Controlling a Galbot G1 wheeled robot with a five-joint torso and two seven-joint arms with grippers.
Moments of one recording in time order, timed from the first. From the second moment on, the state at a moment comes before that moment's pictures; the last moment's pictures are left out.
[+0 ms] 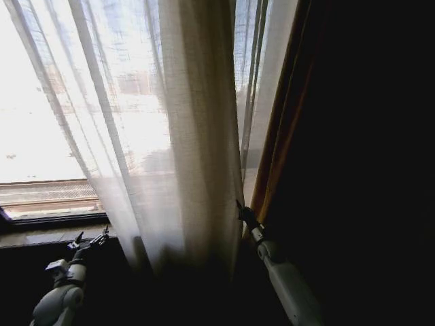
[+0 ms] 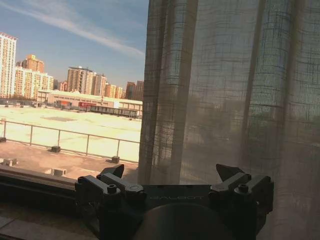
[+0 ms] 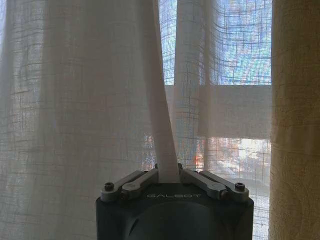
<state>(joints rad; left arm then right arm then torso) 1.36 -1.14 -0.90 -1.71 -0.61 0.02 0.00 -0.85 1.30 0.32 1.35 0.29 0.20 -0.19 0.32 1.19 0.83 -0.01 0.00</state>
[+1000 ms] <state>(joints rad) 1.36 -1.14 -0.90 -1.71 -0.61 0.02 0.00 -0.80 1.29 0.34 1.29 0.21 0.19 -0.04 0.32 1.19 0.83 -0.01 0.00</state>
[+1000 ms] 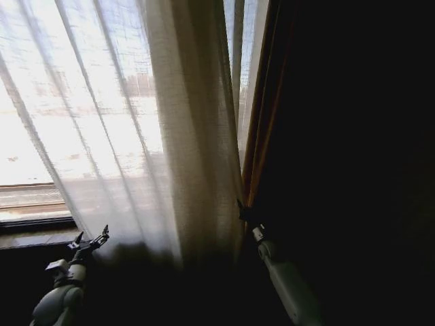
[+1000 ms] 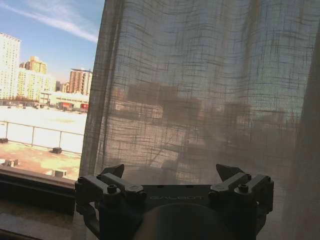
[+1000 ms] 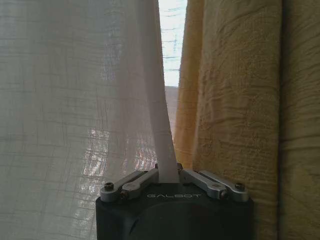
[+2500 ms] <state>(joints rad) 1.36 -1.14 -0.90 -1.71 -0.61 0.02 0.00 -1.00 1.20 0.33 1.48 0.30 0.12 0.05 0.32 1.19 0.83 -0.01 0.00</state>
